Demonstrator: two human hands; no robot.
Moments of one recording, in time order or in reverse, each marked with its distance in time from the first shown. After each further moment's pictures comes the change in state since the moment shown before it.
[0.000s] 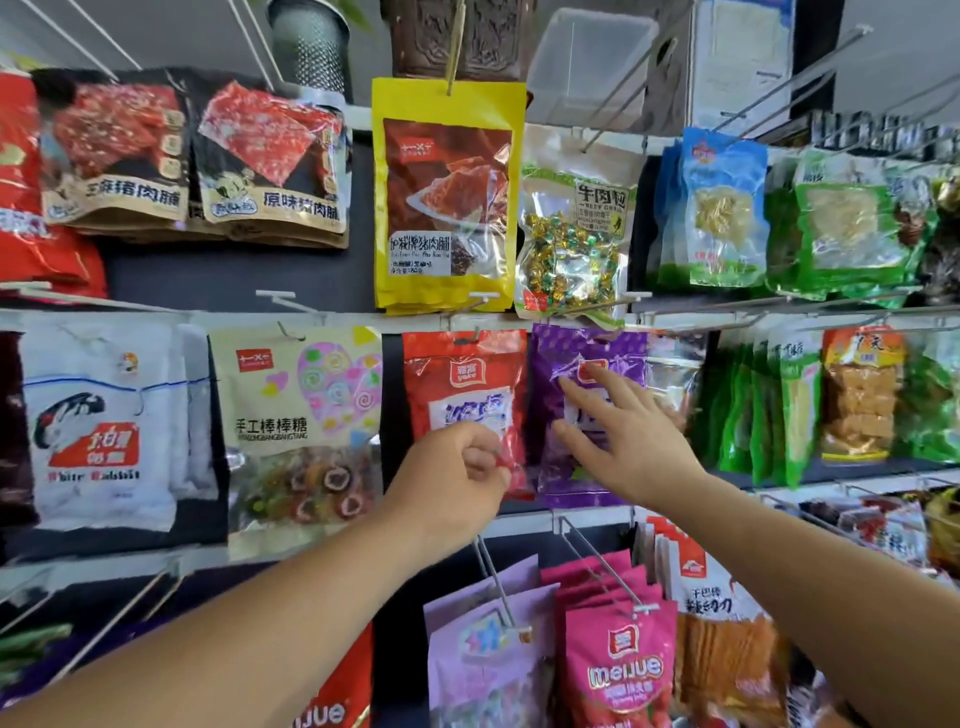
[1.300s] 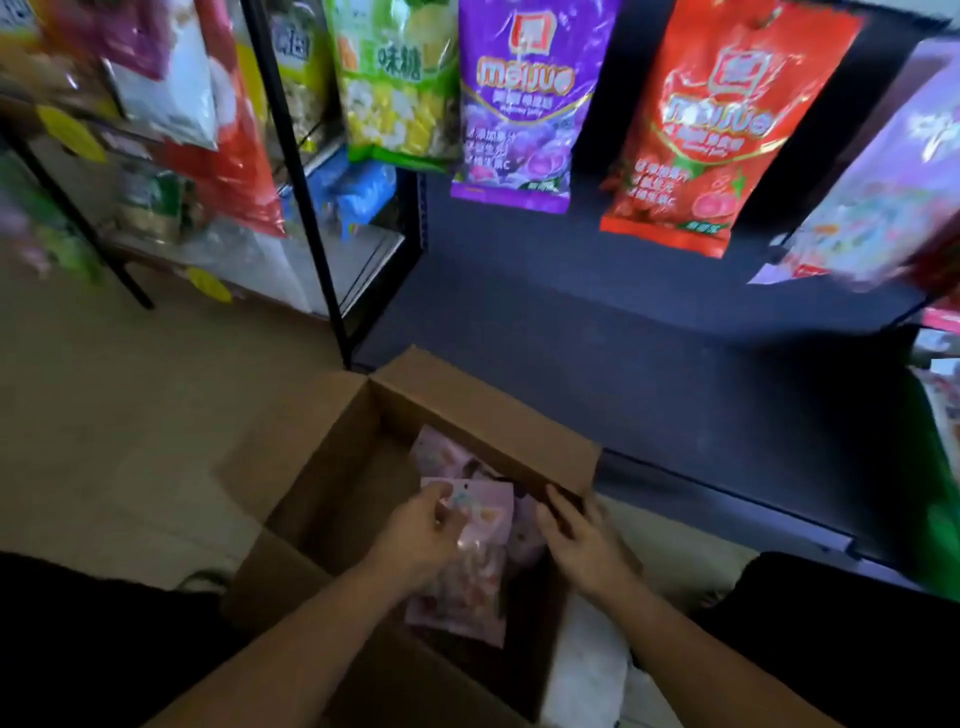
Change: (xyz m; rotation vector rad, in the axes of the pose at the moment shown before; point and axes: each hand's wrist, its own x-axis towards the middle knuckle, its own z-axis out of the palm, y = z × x) left_hand -0.568 -0.328 0.007 0.047 -0.166 -1.115; right_hand -0.553 -0.268 0.281 0.503 -1.244 0.465
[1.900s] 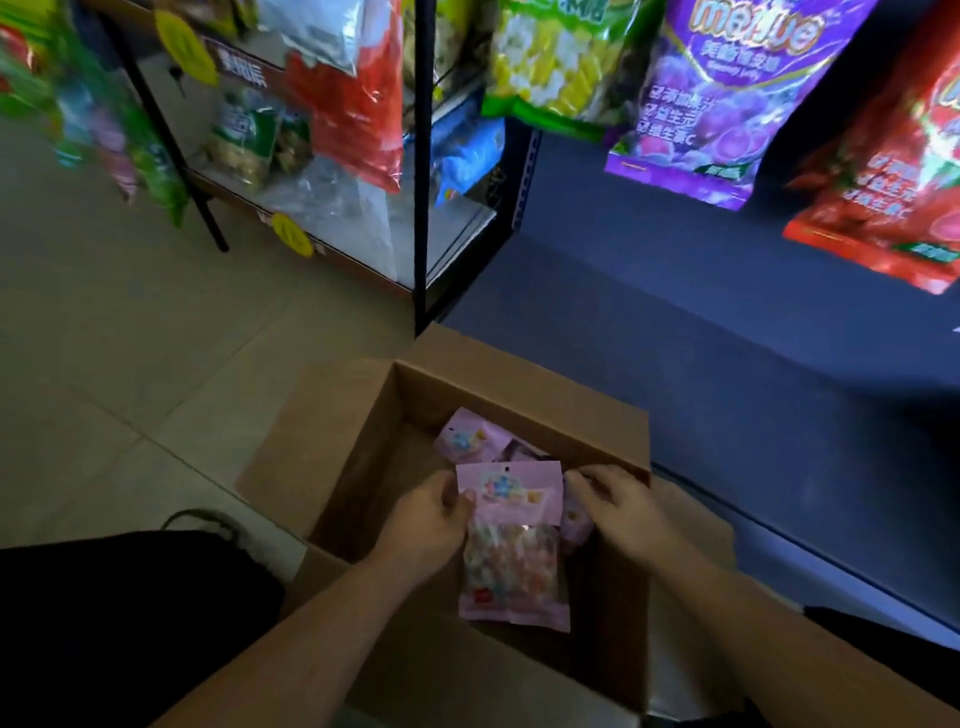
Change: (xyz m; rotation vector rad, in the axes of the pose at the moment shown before) left_hand 0.038 -0.074 -0.031 -0.144 0.162 -0.139; right_hand 0.071 -0.074 0.019 -0.161 -0.094 -0.182
